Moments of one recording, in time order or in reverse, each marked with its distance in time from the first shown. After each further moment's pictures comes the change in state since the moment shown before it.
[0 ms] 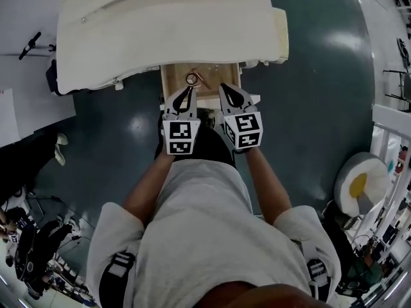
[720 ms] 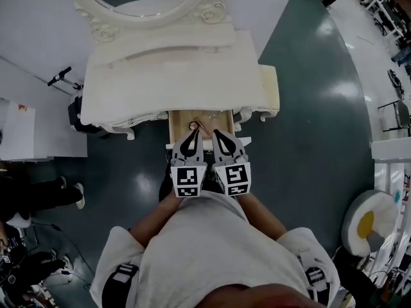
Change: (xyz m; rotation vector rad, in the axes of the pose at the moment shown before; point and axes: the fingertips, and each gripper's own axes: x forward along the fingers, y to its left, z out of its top) left arm -0.086 -0.035 0.080 0.020 -0.276 0.074; right arm -0.084 0.062 0.074 -0.128 -0.283 -0.010
